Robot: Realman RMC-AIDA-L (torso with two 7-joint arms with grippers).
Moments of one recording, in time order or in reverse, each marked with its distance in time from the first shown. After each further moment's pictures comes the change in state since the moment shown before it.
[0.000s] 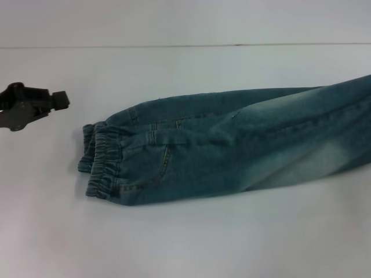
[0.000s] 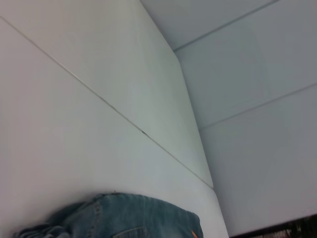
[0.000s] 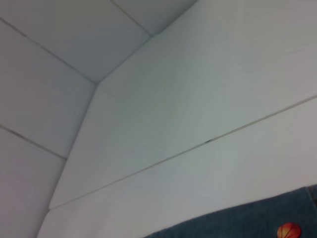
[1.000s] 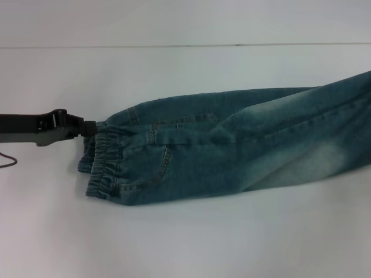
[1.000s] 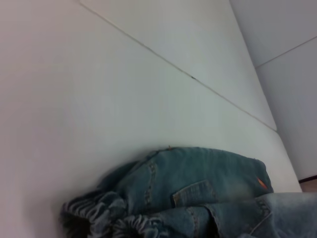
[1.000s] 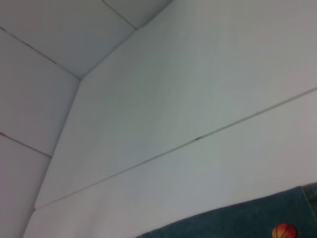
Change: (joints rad) left arm -0.035 -0.026 0.293 -0.015 0.007 -0.187 -0.006; right arm 0.027 0.007 -0.077 0.006 0.002 0.071 0.057
